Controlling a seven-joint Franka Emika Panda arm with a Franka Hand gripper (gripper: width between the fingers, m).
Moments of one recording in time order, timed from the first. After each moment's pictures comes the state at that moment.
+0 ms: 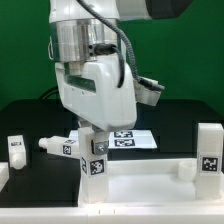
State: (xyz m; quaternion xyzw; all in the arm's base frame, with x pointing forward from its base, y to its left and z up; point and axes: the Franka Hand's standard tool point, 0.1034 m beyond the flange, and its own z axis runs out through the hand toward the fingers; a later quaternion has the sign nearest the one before) arm 0.632 -0.052 0.102 -0.80 0.60 -0.02 0.05
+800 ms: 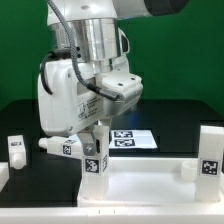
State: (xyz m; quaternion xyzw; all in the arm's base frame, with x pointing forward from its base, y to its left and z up) arm 0.629 -0.050 0.102 -0.54 0.84 0.02 0.06
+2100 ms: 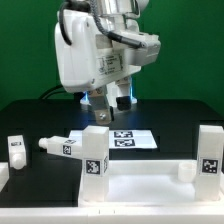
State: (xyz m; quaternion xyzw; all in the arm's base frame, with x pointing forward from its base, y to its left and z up) arm 0.632 -0.015 0.151 -0.58 0.81 0.03 0.09
